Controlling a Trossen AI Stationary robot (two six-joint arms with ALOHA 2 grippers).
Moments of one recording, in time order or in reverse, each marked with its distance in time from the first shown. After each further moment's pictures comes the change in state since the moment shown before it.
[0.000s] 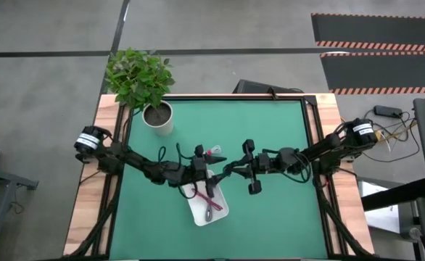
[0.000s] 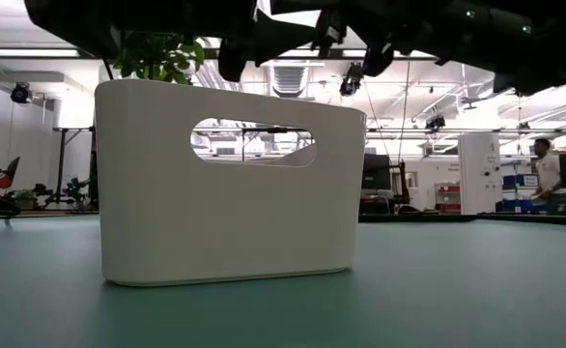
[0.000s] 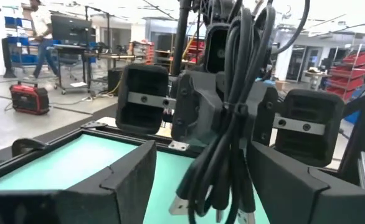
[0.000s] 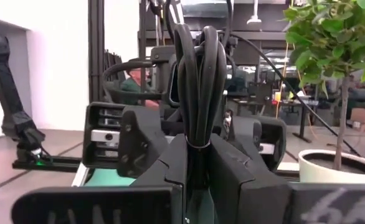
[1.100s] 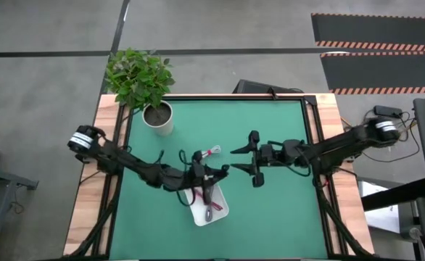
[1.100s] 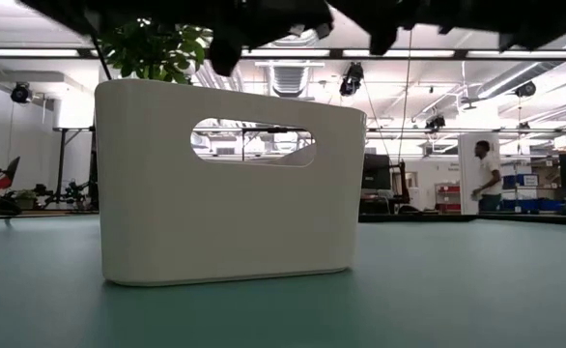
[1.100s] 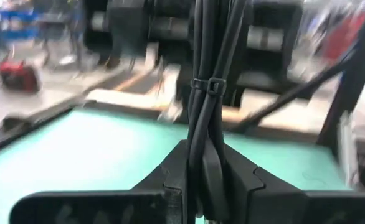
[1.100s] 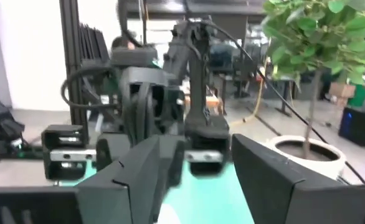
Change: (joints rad) left arm -0.063 -0.066 0.019 -0.241 -0.015 -0.051; right arm -0.019 -0.280 0.073 -0.484 0.043 0.020
